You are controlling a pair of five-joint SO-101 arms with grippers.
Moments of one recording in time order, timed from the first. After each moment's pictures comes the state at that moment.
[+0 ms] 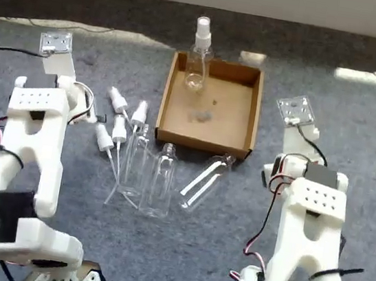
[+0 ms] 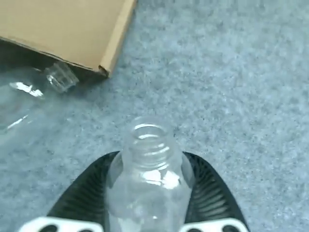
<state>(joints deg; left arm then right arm) -16.0 -1.6 20.6 62.8 11.3 6.6 -33.6 46.5 57.4 28.5</state>
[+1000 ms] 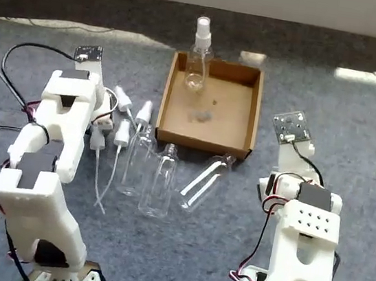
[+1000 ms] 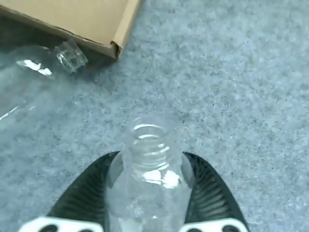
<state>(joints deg) -10.3 18.4 9.5 64.0 13.9 6.2 -41.9 54.7 56.9 28.4</state>
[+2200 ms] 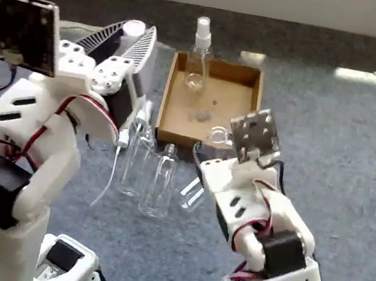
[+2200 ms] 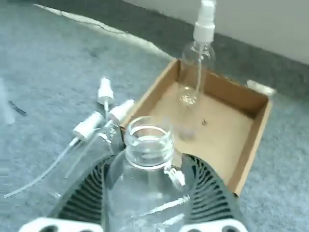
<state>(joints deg) 16.2 -46.1 -0.5 59.8 13.9 -28.6 -74.5 53.1 55.3 6.3</state>
